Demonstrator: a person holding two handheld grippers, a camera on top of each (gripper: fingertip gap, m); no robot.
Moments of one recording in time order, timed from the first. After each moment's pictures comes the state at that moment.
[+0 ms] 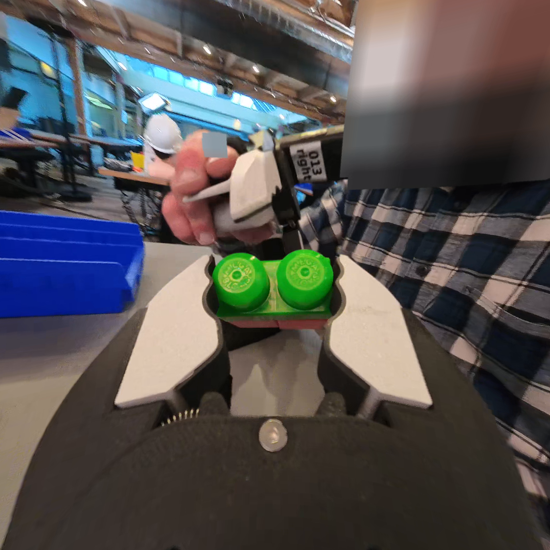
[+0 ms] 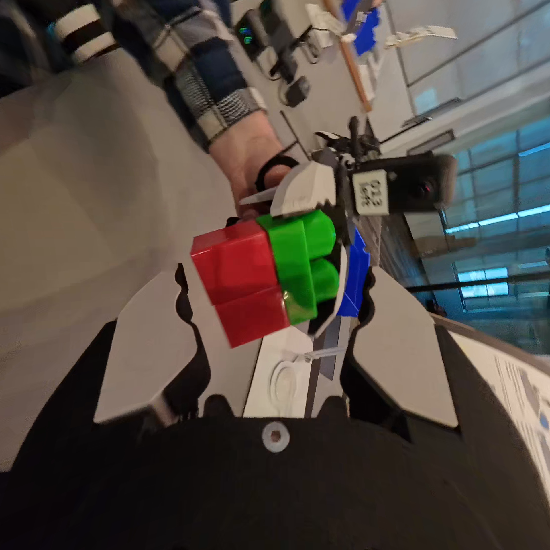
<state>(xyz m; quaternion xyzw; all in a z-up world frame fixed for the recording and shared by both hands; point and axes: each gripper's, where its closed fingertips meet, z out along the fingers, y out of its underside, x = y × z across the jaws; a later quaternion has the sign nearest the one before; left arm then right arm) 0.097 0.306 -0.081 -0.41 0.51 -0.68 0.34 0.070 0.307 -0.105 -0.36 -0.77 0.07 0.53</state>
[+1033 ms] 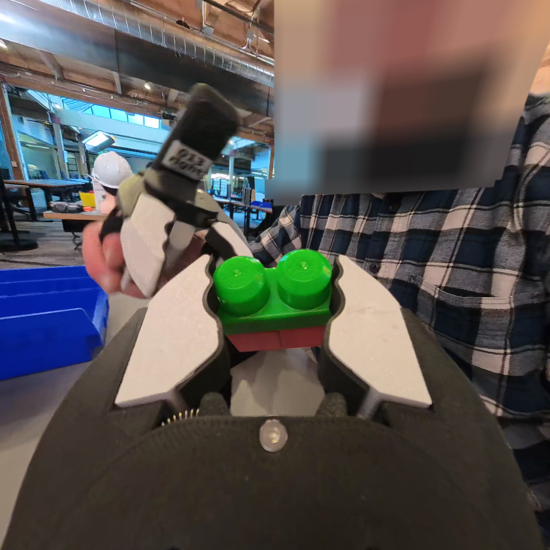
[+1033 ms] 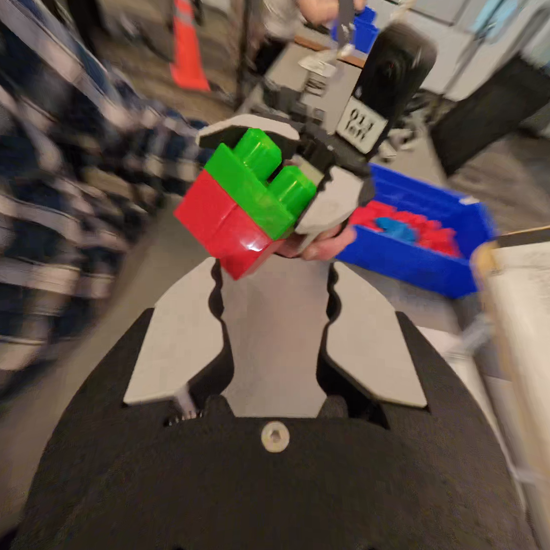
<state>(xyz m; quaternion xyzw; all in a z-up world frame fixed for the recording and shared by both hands) 0.074 0.295 -0.062 -0.31 0.53 -0.72 0.33 0.091 0.326 -0.098 -0.52 -0.66 0.33 0.44</state>
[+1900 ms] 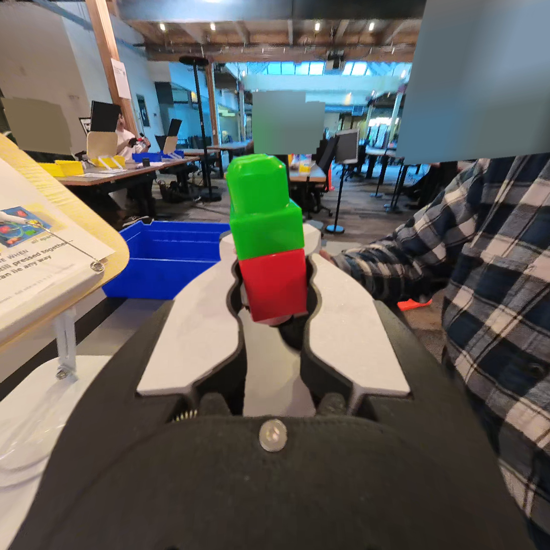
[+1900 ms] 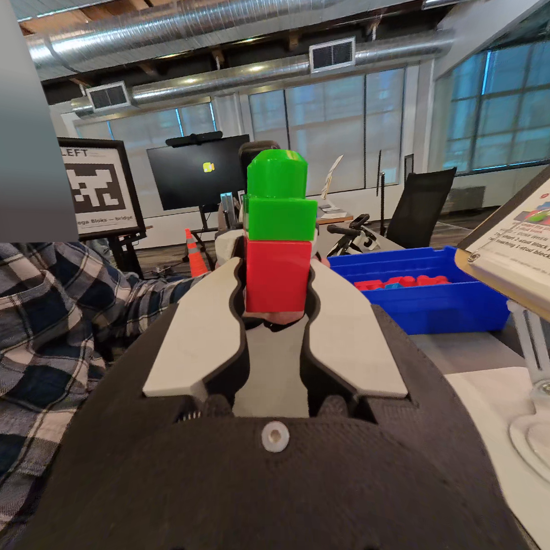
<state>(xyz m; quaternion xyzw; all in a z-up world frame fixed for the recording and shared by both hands) 0.116 0.345 -0.076 -0.48 0.49 -0.53 0.49 0.107 0.353 -0.075 -0.49 -0.39 0.56 0.54</state>
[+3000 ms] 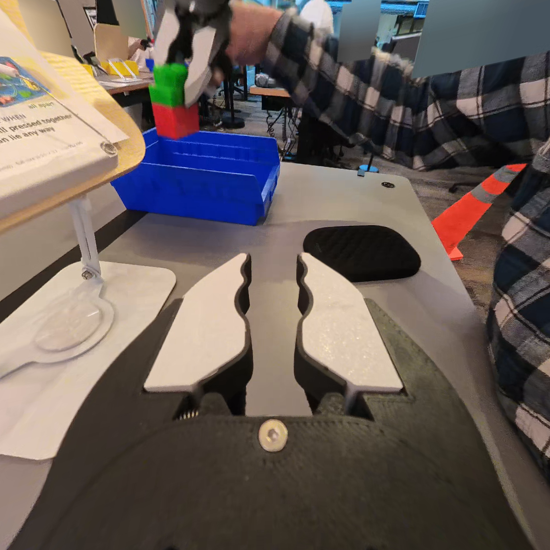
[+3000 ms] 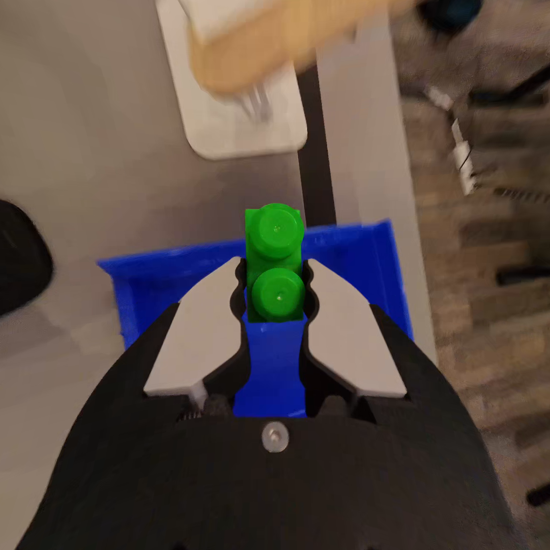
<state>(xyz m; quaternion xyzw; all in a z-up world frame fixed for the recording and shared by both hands) 0.109 0.373 -0.157 -0.57 0.52 -0.45 0.45 0.390 0.541 -0.133 -0.74 -0.60 0.10 0.30</state>
